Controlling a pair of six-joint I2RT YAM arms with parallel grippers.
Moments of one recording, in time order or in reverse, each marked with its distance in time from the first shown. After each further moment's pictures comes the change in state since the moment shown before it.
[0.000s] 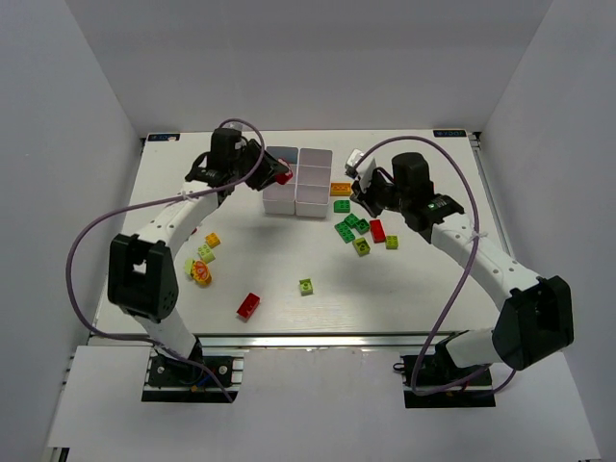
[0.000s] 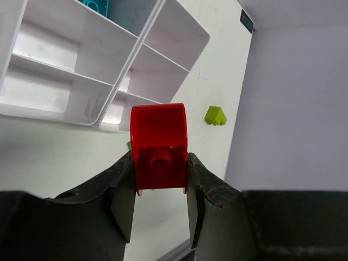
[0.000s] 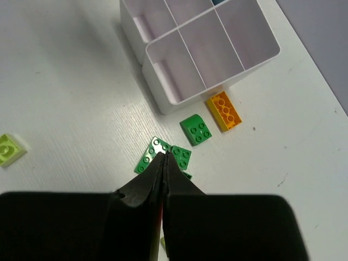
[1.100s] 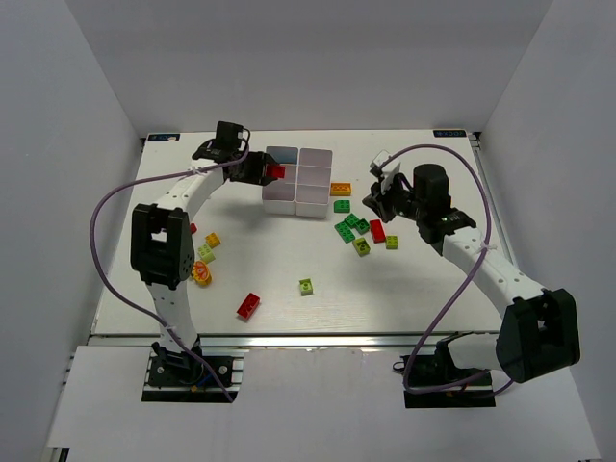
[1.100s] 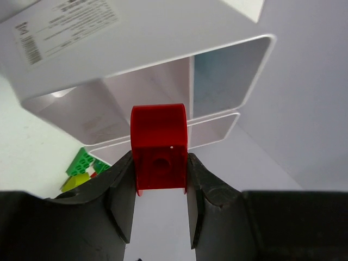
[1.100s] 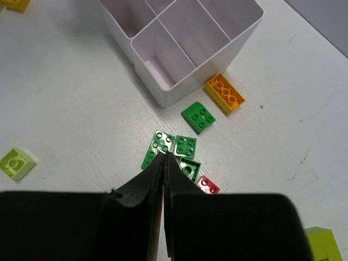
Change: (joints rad) left arm 0.067 0.322 0.309 -0.320 -0.038 -0.678; right arm -0.129 -0.082 -0.187 0.198 -0.070 0.199
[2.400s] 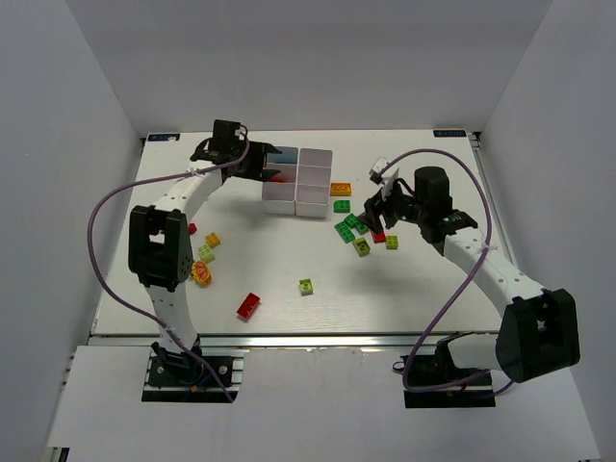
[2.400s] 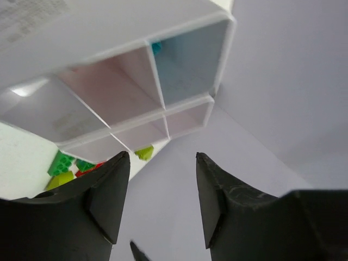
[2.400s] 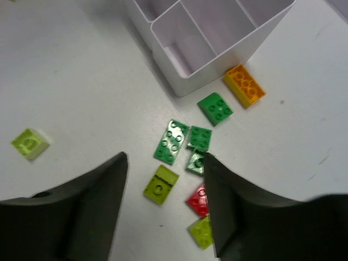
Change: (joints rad) left arm 0.008 0.008 0.008 0.089 0.040 -0.016; right arm -0.020 0.000 -0.015 -0.051 -0.082 -0.038
